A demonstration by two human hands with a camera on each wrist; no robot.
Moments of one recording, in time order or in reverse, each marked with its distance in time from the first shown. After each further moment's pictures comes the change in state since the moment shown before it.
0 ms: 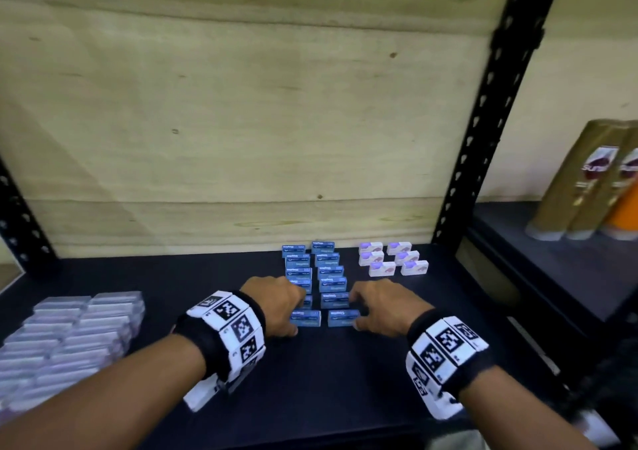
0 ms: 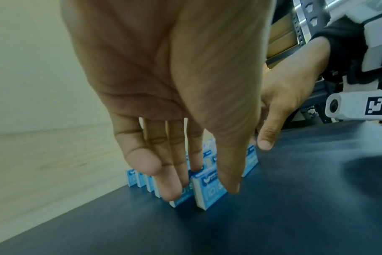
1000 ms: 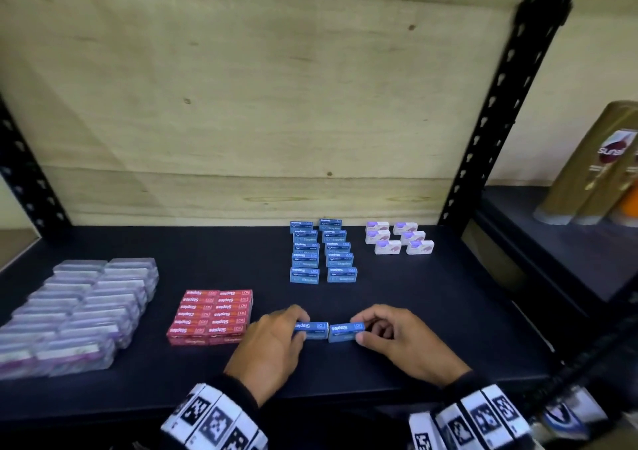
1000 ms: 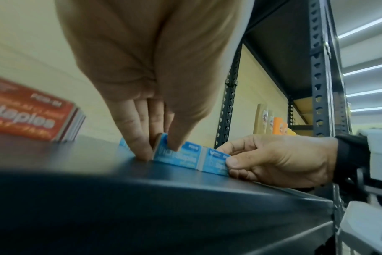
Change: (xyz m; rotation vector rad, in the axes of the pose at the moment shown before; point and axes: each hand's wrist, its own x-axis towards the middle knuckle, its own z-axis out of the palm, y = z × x) left_hand -0.057 0.042 0.096 -0.648 0.513 -0.102; right_hand -0.044 0.027 0.091 0.773 0.179 -0.228
